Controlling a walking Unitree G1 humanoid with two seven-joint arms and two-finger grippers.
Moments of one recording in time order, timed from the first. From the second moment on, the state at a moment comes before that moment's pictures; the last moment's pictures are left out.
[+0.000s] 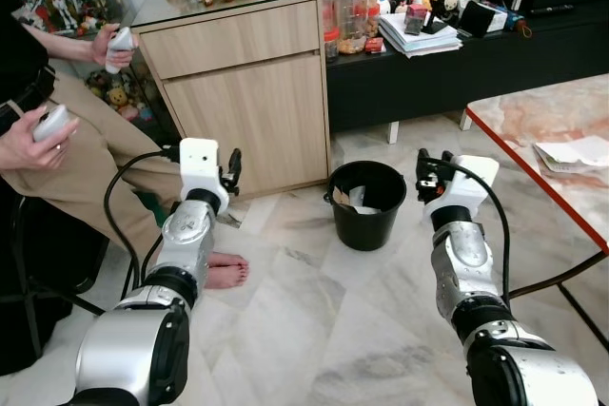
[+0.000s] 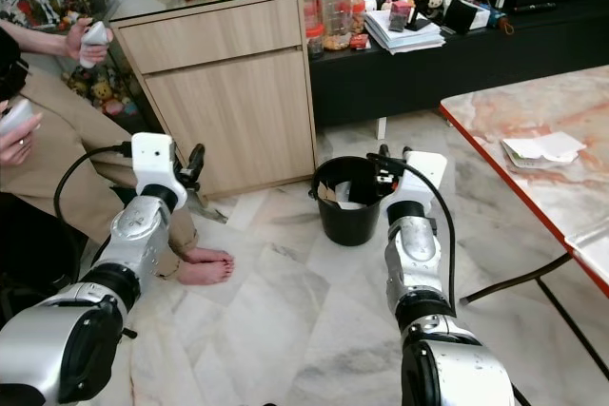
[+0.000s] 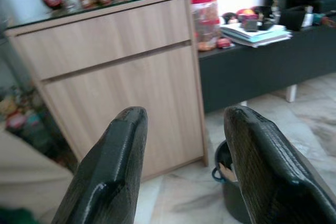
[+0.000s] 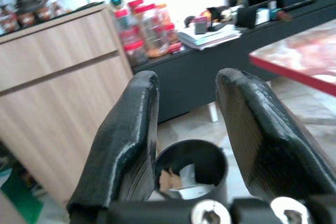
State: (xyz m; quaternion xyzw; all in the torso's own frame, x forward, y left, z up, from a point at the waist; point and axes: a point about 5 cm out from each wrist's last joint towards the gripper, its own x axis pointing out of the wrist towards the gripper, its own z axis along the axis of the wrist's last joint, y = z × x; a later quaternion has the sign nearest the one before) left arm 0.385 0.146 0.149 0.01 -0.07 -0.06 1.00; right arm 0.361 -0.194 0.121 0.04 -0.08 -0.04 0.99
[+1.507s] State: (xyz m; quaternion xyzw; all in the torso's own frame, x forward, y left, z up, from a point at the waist) left arm 0.369 0.159 0.118 0.02 -0.04 -0.05 1.00; right arm 0.352 -0.158 0.098 0.07 -0.05 -0.01 1.00
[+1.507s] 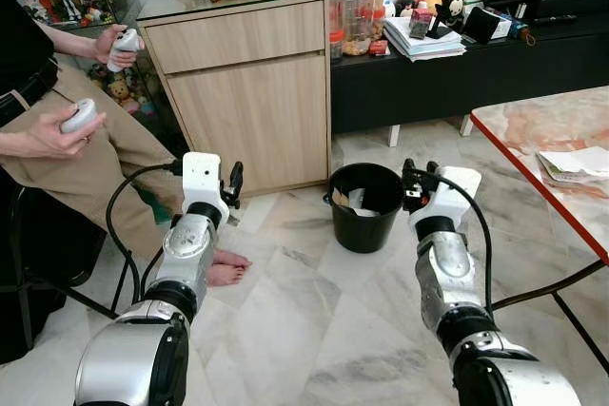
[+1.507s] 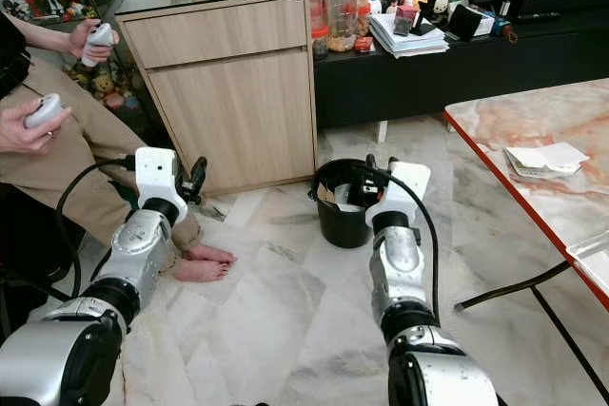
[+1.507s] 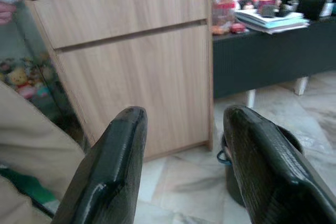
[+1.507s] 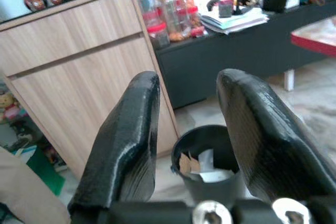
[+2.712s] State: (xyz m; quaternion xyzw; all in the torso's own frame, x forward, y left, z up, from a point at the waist) left arm 0.261 0.199 -0.030 0.06 0.31 -0.01 0.95; right arm 0.208 -0.172 -0.069 0.12 0.36 -0.08 0.92
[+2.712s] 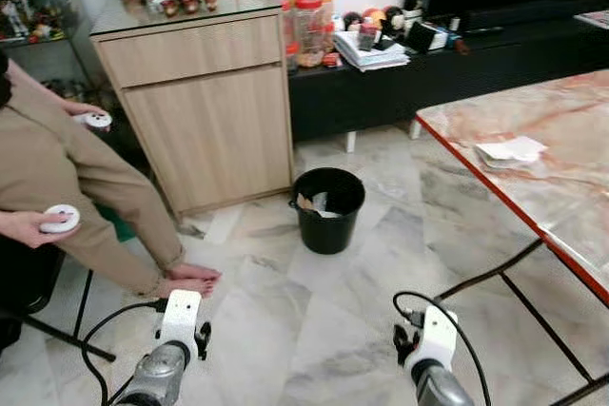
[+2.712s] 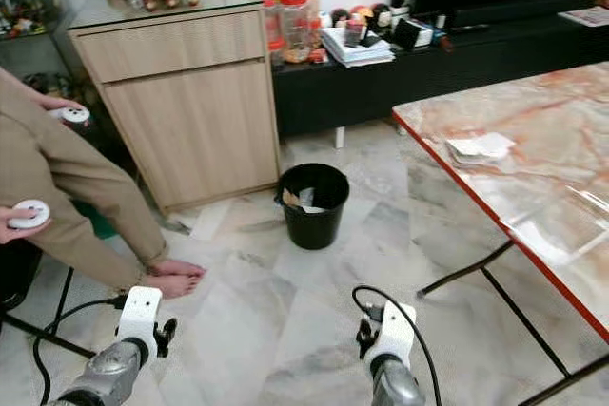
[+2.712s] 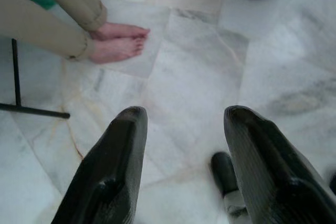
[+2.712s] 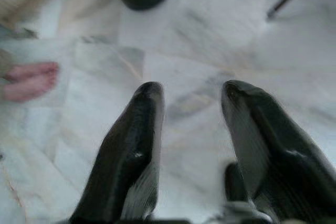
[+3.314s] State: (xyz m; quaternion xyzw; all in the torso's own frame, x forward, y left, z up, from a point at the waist) left arm 0.244 0.213 -0.041 0.06 0.34 0.01 0.94; right arm 0.223 -0.171 -0.060 0.12 0.34 -0.07 0.93
